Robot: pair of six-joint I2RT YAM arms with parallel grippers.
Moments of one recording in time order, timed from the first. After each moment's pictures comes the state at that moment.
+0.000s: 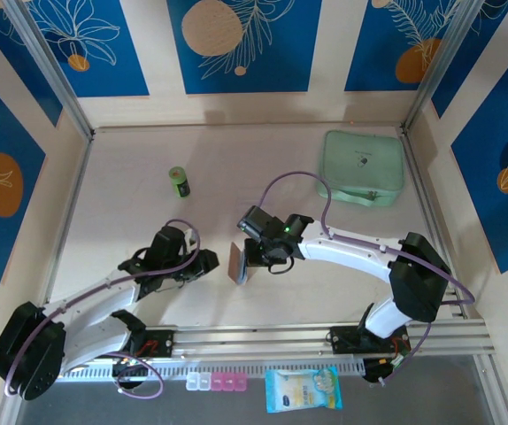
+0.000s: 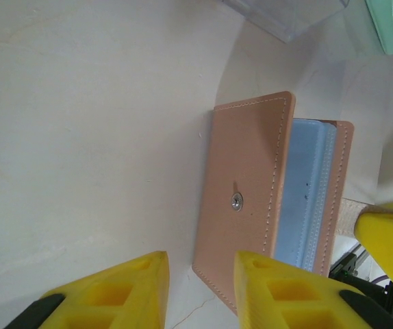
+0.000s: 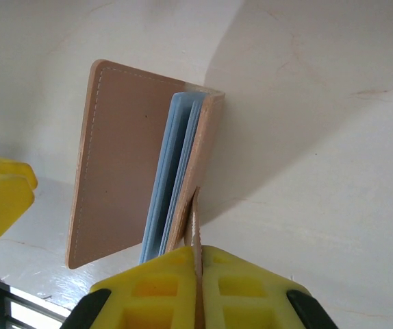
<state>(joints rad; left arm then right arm) -0.58 1.03 0.37 -0.12 0.38 -0.97 0.99 1.54 1.09 -0.72 0.00 0.88</state>
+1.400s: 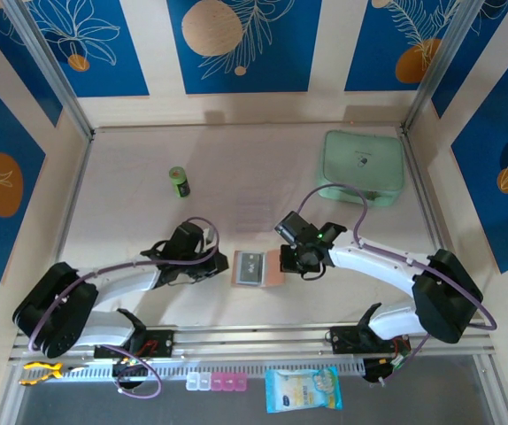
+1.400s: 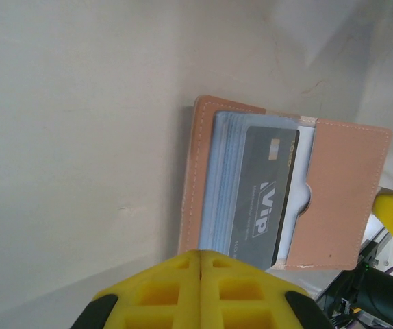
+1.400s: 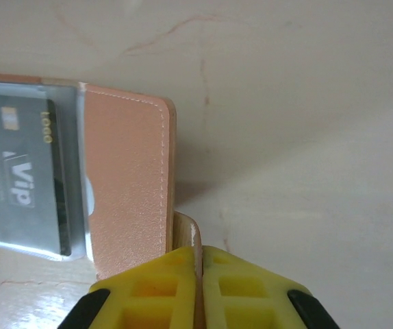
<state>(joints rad) -0.66 1.31 0.45 0.01 0.41 -0.96 0.80 1.35 0.80 -0.72 -0.01 0.83</state>
